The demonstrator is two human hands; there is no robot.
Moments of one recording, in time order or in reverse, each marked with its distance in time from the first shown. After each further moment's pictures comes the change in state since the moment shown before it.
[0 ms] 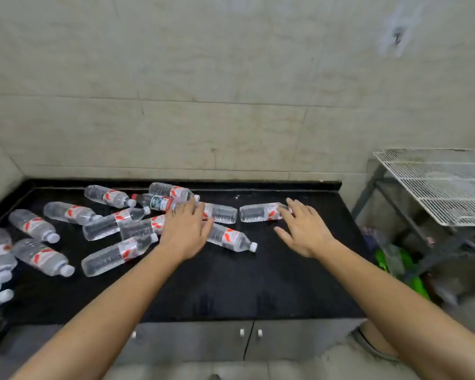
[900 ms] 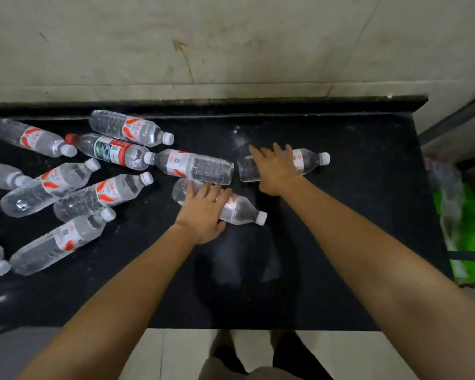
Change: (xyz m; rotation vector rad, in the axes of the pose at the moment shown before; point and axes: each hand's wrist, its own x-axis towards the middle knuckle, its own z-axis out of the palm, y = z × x) left_hand 0.145 0.020 0.209 0.160 -0.585 0.283; right_hand 0.263 0.014 0.180 0.150 -0.482 -0.054
